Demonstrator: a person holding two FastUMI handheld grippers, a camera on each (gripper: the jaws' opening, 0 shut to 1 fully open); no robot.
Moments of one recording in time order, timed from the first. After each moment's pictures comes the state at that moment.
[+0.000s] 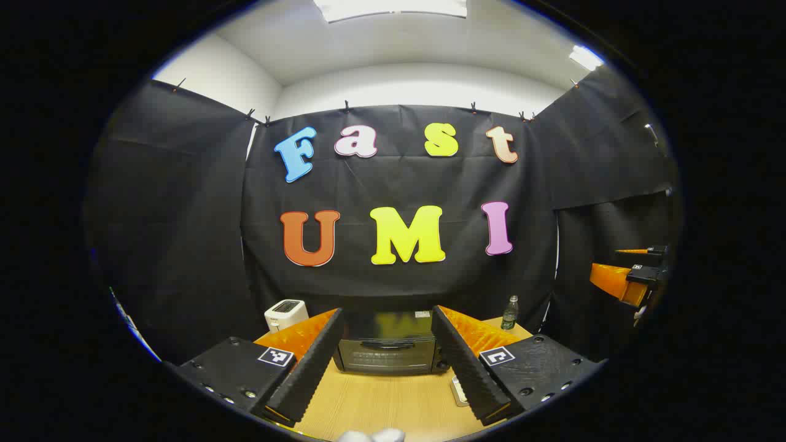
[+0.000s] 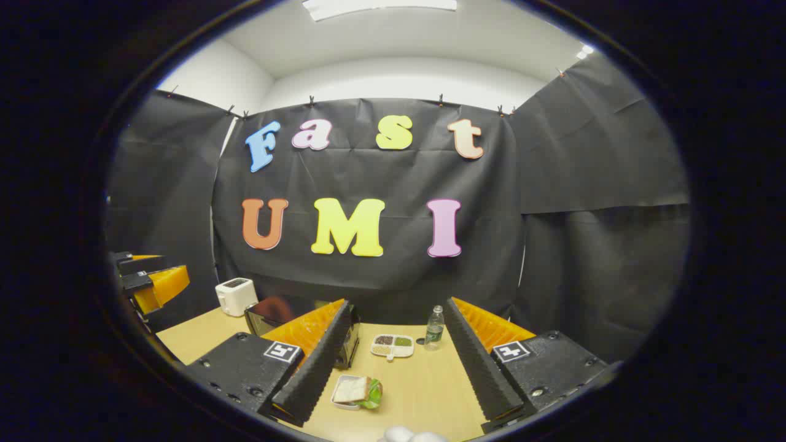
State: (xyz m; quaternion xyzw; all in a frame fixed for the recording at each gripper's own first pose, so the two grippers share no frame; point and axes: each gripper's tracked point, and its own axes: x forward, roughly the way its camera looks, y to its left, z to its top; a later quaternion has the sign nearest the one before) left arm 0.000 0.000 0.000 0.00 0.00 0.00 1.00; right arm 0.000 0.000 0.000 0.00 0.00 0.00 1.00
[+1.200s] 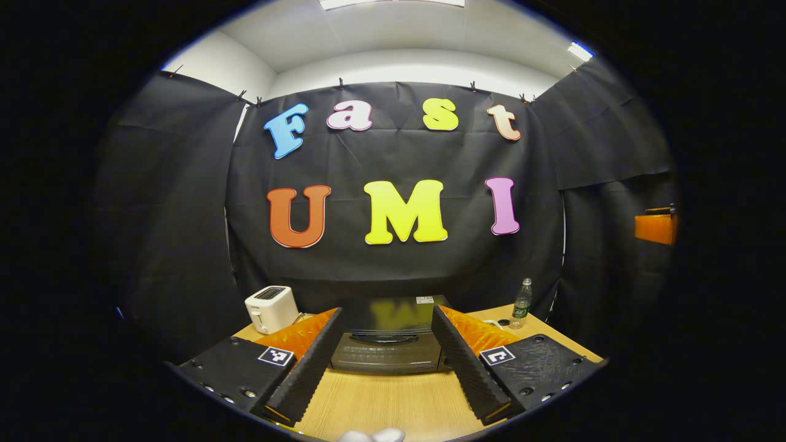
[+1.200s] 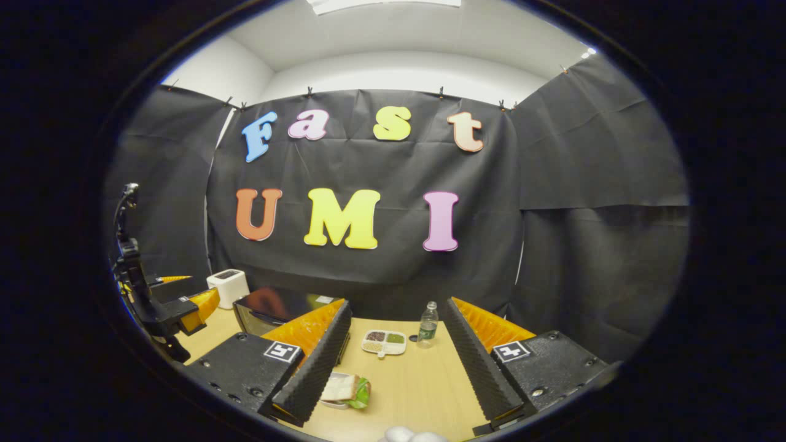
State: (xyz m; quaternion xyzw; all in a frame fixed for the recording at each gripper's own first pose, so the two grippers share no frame) left arm 0.098 -0.008 -0.088 0.01 0.03 -0.02 1.00; right arm 0.027 -0.023 -0.019 -0.02 0.02 -0.01 1.00
